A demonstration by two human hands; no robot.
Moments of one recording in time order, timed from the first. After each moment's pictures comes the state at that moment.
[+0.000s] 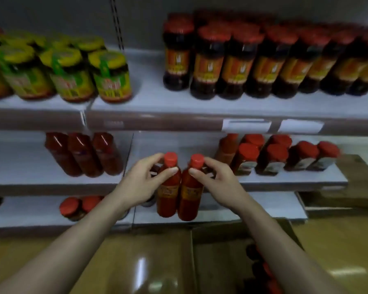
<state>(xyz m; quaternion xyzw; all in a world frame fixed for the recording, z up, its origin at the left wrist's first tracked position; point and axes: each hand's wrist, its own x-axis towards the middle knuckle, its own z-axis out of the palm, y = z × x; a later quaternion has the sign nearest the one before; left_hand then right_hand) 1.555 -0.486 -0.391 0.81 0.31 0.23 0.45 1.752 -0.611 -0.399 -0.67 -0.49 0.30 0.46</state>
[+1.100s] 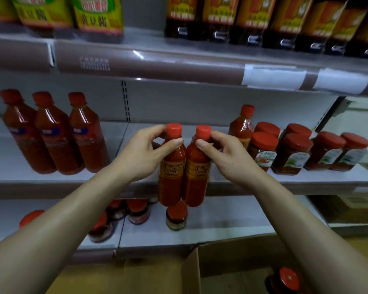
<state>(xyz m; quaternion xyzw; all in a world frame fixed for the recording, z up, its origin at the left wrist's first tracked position) 1.589 -0.449 -0.469 0.80 0.25 0.31 0.45 1.785 -0.570 -0.475 -0.63 -0.56 0.23 0.48</state>
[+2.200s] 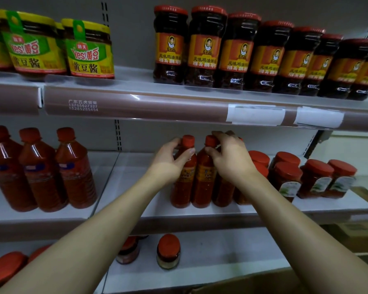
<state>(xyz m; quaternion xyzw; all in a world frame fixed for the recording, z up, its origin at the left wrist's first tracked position) 1.691 -0.418 -0.471 0.78 0.30 0.36 0.41 1.831 -0.527 -0.434 -0.80 -0.50 -0.07 0.31</state>
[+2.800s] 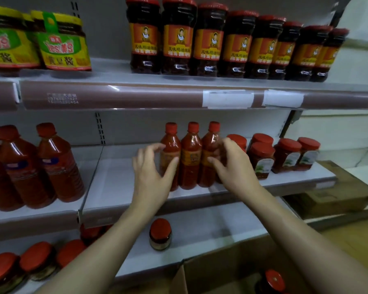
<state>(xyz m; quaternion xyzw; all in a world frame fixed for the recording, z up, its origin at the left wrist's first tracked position) 1.653 -0.476 -0.516 0.78 0.29 0.45 0.34 1.824 -0.607 -0.472 -0.79 -0.48 -0.07 0.39</state>
